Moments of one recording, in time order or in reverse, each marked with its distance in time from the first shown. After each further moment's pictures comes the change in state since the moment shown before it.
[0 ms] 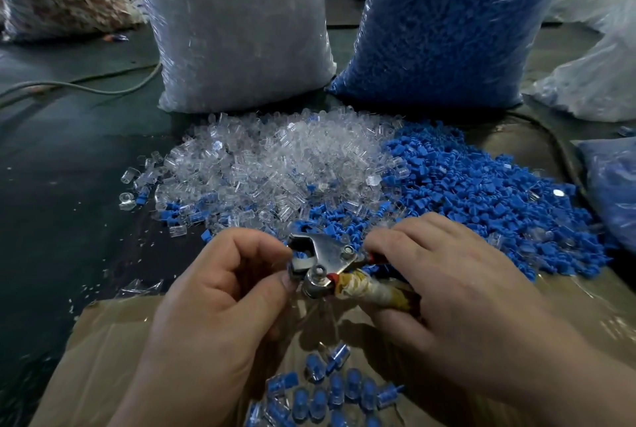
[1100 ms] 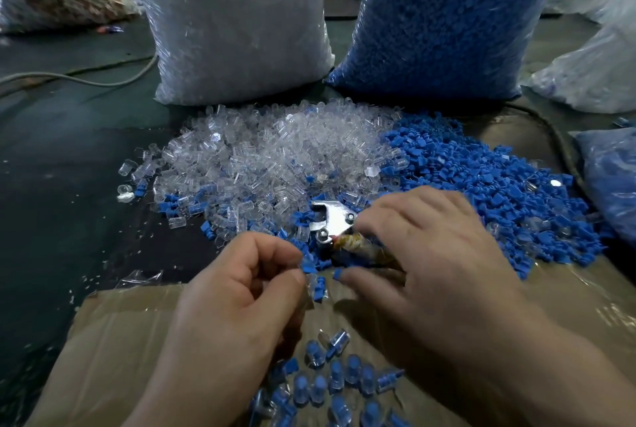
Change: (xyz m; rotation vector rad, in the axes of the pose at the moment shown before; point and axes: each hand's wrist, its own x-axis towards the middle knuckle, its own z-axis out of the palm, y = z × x) left_hand -0.008 0.001 0.010 0.125 -0.006 -0.151; right_hand 0.012 -0.009 0.003 -0.007 0.121 0.046
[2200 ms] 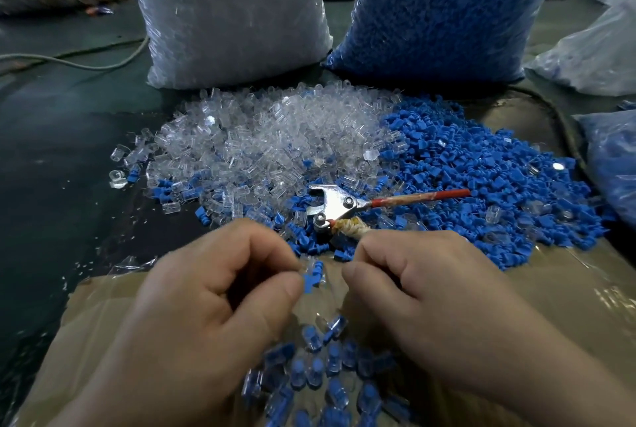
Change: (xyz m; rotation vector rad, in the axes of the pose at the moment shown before) left_hand -0.012 0.036 -0.022 0.408 -0.213 0.425; right_hand -0.013 -0.017 -0.012 0.450 -0.251 0.162
